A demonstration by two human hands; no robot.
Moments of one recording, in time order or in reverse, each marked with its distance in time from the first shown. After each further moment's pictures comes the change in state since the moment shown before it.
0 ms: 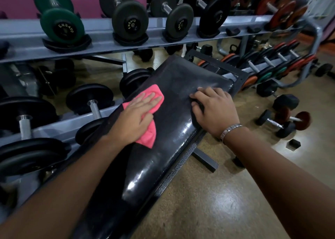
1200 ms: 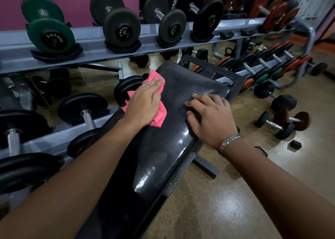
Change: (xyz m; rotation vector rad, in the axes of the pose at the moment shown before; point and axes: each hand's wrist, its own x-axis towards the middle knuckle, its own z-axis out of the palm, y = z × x) left_hand 0.087 0.026 0.013 -0.022 0.157 -0.062; right_hand -0.004 0.007 0.008 0.060 0.061 -0.013
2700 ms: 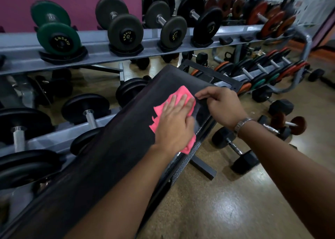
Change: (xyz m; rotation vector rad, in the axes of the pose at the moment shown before) left_hand -0.054 0.088 0.040 0.027 -0.040 0.040; right_hand 0.035 0.016 -0.047 0.583 -0.121 0.269
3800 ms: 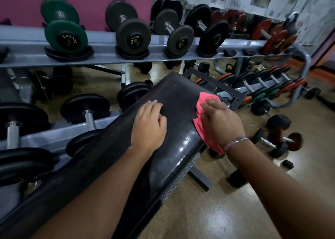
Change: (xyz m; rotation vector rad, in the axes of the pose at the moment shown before) left_hand -0.001 -0.070 -0.020 0.069 0.258 -0.179; right_hand -0.001 0.018 0.027 -0.715 0.074 -0.325
